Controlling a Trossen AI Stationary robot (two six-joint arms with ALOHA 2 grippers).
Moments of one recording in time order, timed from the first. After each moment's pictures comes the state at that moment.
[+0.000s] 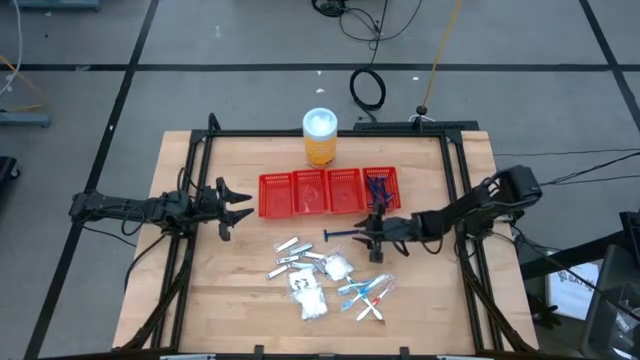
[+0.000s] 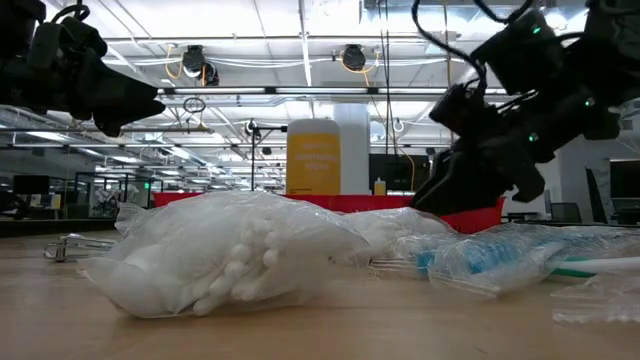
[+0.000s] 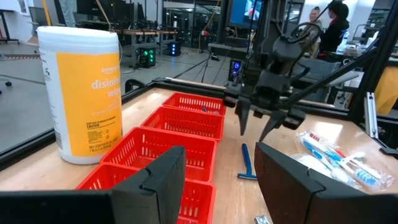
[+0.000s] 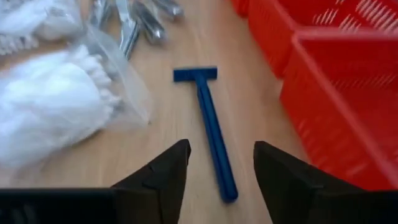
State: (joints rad) left arm -0.09 0.15 0.02 0.11 -0.27 -0.11; right arm 0.17 1.62 0.40 0.65 0.26 0.07
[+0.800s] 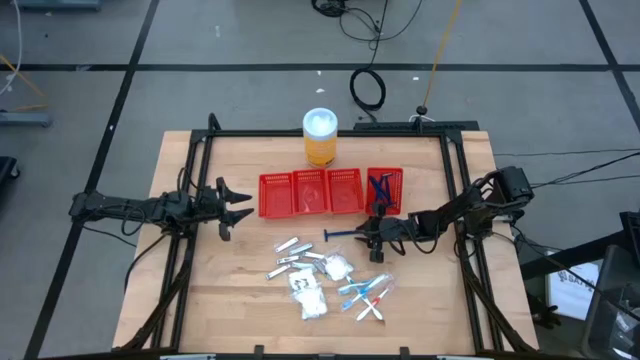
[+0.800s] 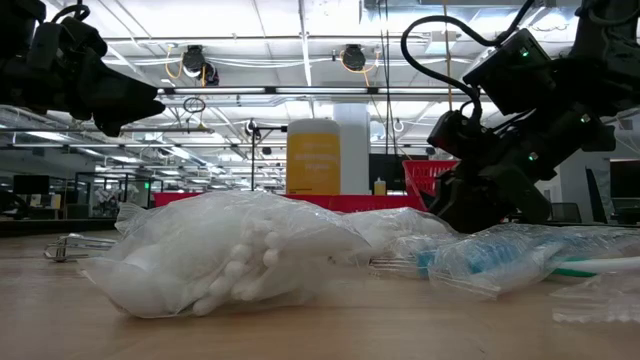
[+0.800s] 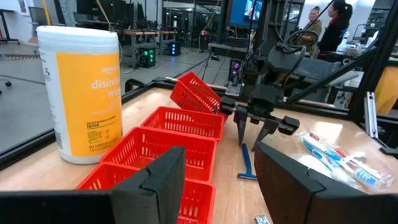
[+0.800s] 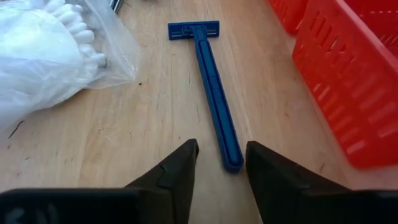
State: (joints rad) left arm -0.09 0.15 0.02 0.11 -0.27 -0.11; right arm 0.15 1.68 0.40 0.61 0.23 0.10
